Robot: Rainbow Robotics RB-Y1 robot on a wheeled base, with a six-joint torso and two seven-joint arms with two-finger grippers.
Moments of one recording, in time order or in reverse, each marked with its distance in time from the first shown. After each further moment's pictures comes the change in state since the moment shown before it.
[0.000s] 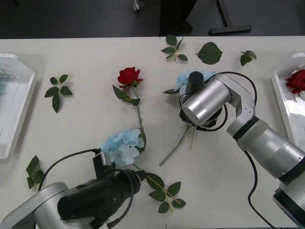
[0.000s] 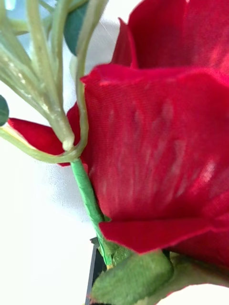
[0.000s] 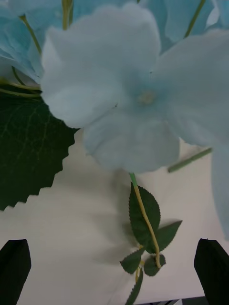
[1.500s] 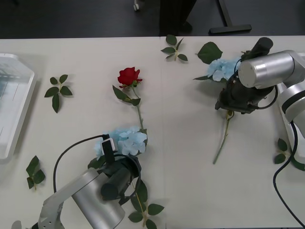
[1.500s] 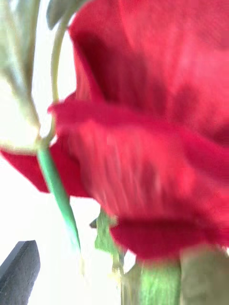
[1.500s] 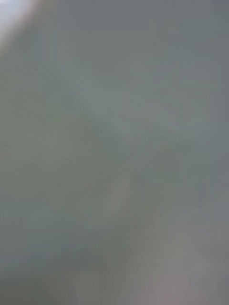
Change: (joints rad) right arm -0.090 -0.206 -0.229 0.228 -0.368 0.028 0.546; left arm -0.159 -0.143 -0.042 0.308 -0.280 0.024 -0.021
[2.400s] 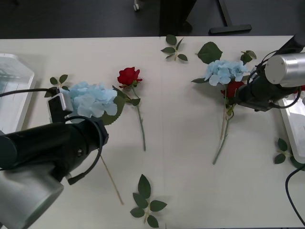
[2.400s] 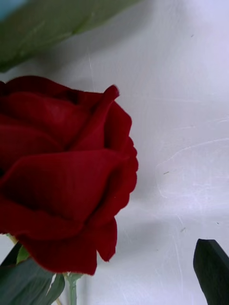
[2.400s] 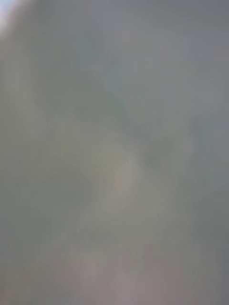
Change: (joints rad) right arm 0.076 -0.068 -0.122 -0.043 -0.040 -0.043 0.071; left arm -0.014 0.136 0.415 -0.683 0.359 0.552 -0.265
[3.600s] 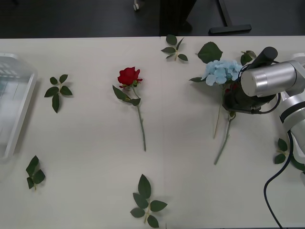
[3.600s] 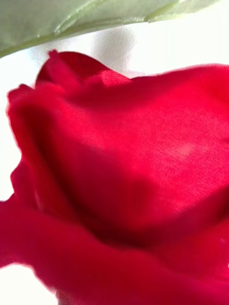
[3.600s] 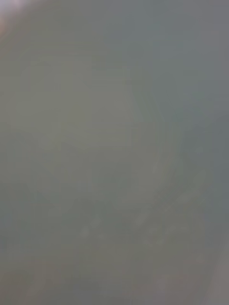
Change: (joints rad) right arm 0.000 0.127 0.007 0.047 0.225 -0.073 0.000; left arm 0.038 0.661 0.611 0.893 0.601 -0.392 -1.439
